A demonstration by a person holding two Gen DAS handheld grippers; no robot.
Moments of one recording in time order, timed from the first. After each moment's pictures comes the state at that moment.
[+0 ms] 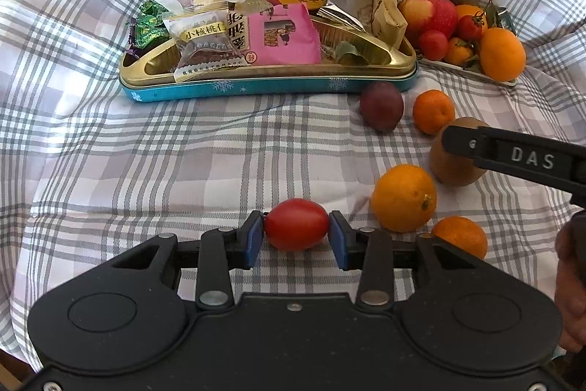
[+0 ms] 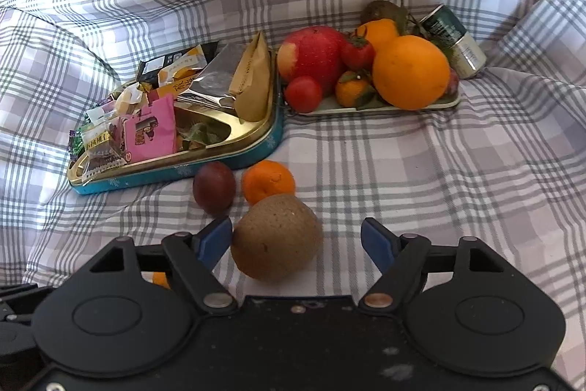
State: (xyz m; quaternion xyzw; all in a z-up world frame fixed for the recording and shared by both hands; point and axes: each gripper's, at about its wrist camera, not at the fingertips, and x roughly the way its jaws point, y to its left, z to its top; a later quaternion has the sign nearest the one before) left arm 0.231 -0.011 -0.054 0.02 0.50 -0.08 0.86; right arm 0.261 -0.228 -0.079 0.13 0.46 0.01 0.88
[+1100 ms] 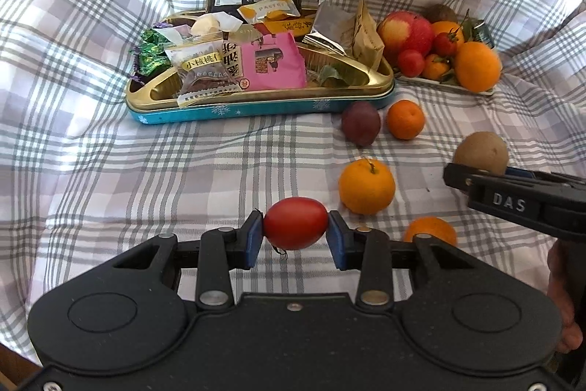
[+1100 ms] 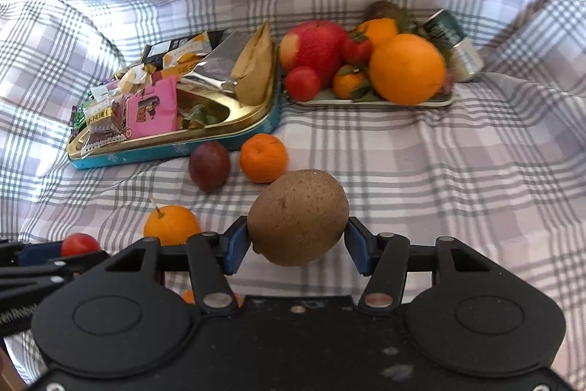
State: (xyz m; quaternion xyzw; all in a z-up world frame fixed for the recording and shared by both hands) left arm 0.210 -0.012 -0.025 0.02 0.47 -0.10 0.88; right arm 0.235 -0.238 -0.069 0.09 0.46 0.01 0.88
